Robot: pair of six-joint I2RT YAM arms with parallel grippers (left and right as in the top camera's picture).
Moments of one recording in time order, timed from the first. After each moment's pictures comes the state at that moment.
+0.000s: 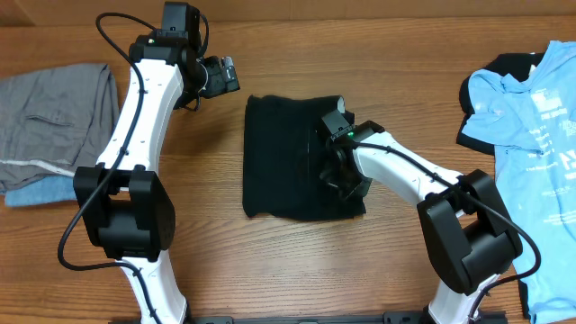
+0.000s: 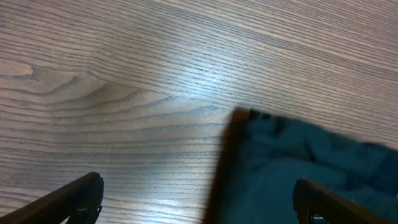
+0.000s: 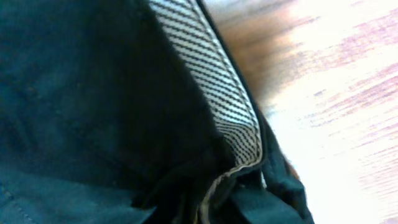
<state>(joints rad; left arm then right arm) -0.10 2.06 1.89 -1.02 0.09 -0.39 0.52 1.92 1.24 -0.89 0.02 0.91</state>
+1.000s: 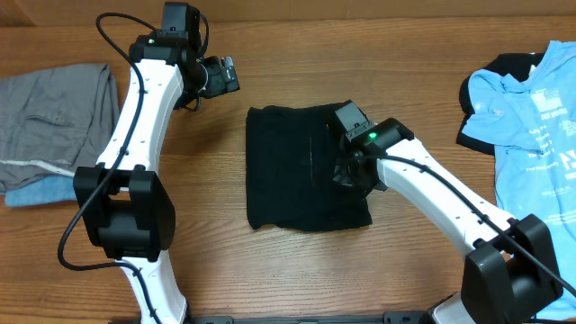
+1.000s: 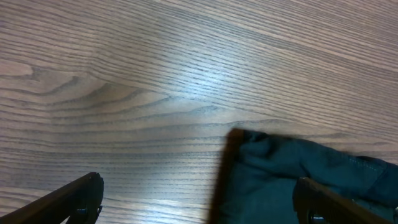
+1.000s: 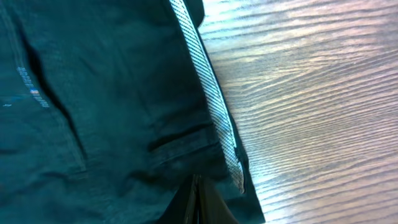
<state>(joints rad) -0.10 2.06 1.89 -1.02 0.09 -0.39 0.53 1.70 1.24 -1.01 0.12 0.73</state>
